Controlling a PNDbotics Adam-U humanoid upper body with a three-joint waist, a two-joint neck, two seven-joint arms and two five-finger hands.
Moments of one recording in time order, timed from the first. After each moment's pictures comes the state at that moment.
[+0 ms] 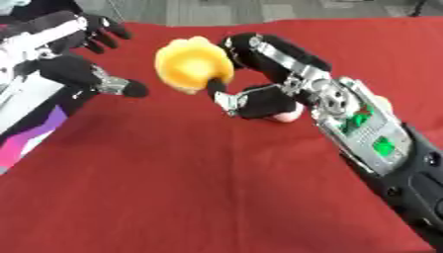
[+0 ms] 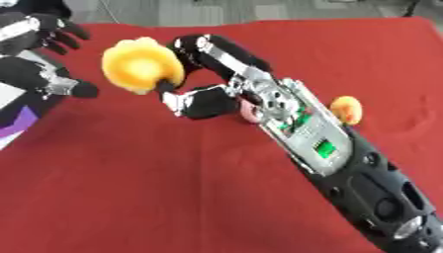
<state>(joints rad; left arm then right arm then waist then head) -0.75 0.72 -0.45 -1.71 -0.13 0.43 -0.37 -0.71 -0.34 0.53 -1.85 0.05 0.33 0.16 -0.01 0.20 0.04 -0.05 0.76</state>
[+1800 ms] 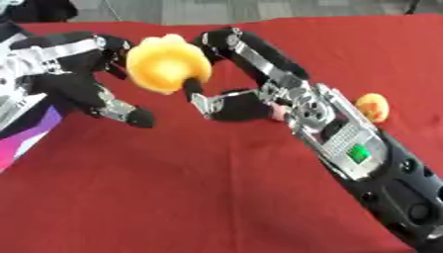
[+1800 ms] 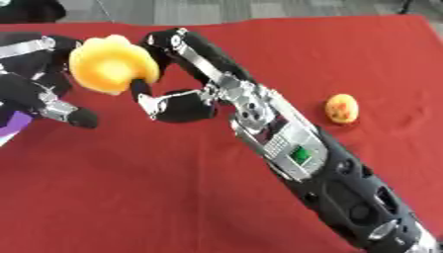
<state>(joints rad) -0.72 0.71 -0.43 -1.82 0.04 0.51 -0.49 -0.71 -0.30 0.55 -1.85 0.21 0.27 0.08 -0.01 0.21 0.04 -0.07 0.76</state>
